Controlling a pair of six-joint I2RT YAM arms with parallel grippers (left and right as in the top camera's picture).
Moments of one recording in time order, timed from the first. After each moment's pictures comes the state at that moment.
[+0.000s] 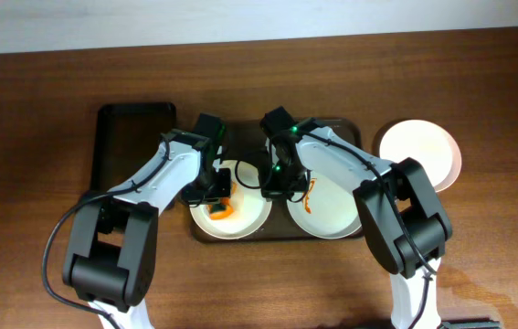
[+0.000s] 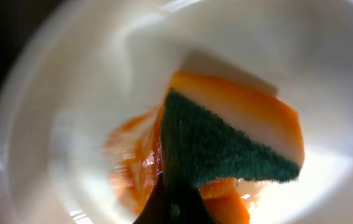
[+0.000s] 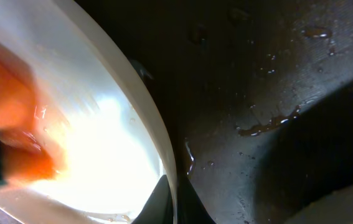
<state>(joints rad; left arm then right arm) -0.35 1.97 1.28 -0.88 0.08 -0.33 0.49 2.11 1.46 -0.88 -0.36 0.41</state>
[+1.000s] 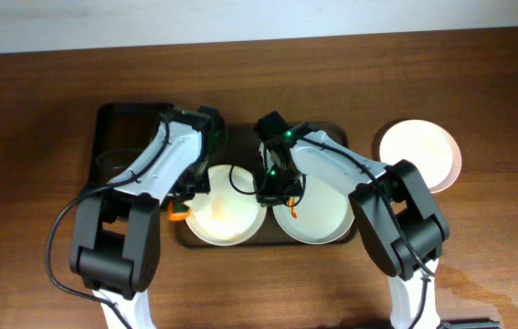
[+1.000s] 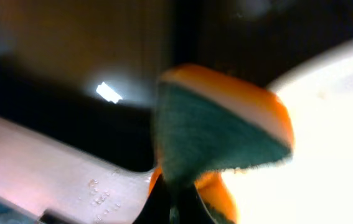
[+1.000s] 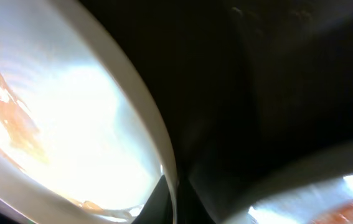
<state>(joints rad) -0.34 2.02 1.51 -1.31 -0.31 -0.50 0.52 2.11 1.46 -0.89 -0.38 0.42</state>
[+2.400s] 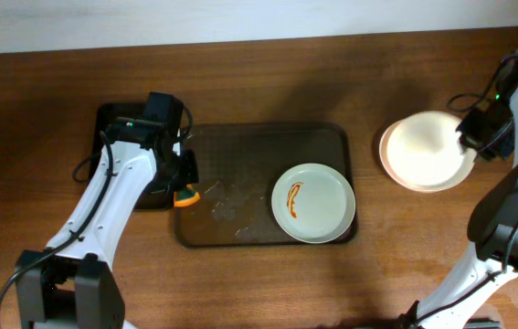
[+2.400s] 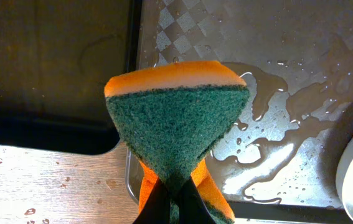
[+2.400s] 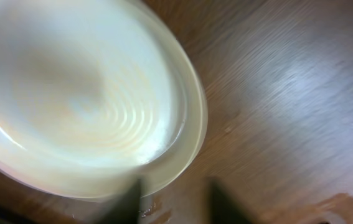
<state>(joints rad) -0.22 1.71 1.36 -1.10 0.03 -0.36 -0.43 2.08 1.85 -1.38 0.06 0.35</state>
